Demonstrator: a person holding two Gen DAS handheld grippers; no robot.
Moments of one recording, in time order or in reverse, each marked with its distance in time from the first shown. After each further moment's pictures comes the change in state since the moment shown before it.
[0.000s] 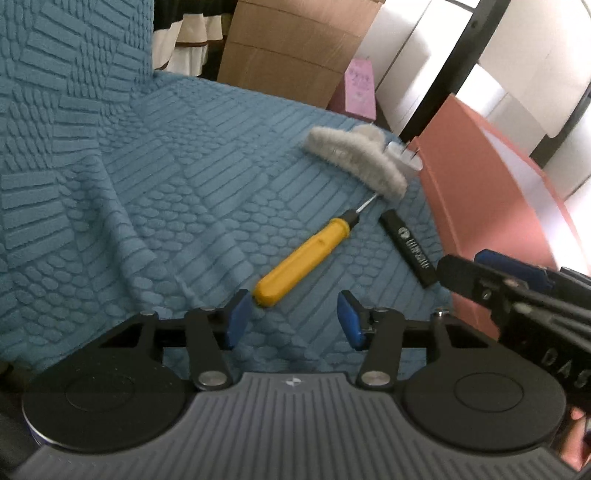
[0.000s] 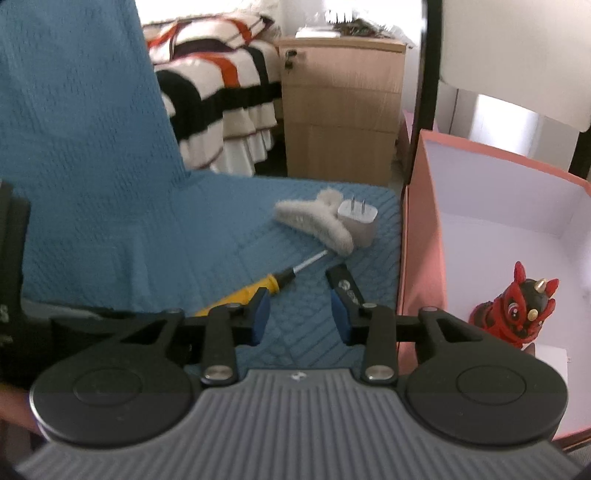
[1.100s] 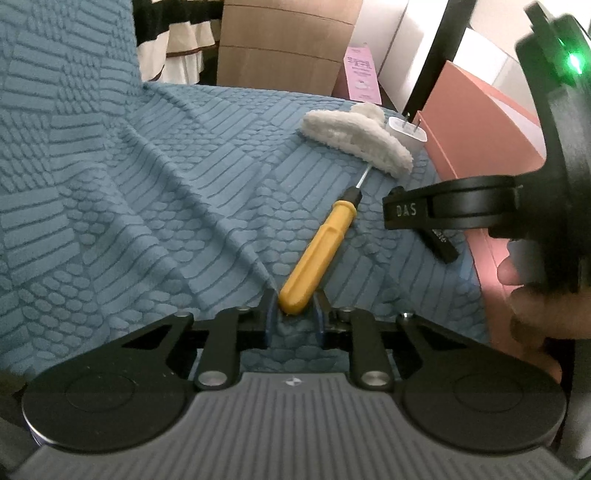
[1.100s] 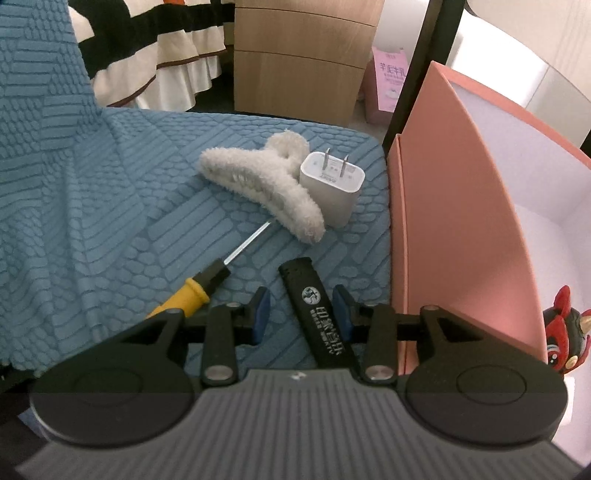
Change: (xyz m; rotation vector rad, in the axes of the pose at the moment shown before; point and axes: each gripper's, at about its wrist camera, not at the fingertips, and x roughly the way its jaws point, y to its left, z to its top) left arm 0.007 -0.010 -0.008 0.098 0.006 0.068; right arm 0.107 -0.010 0.028 0.021 0.219 -0.166
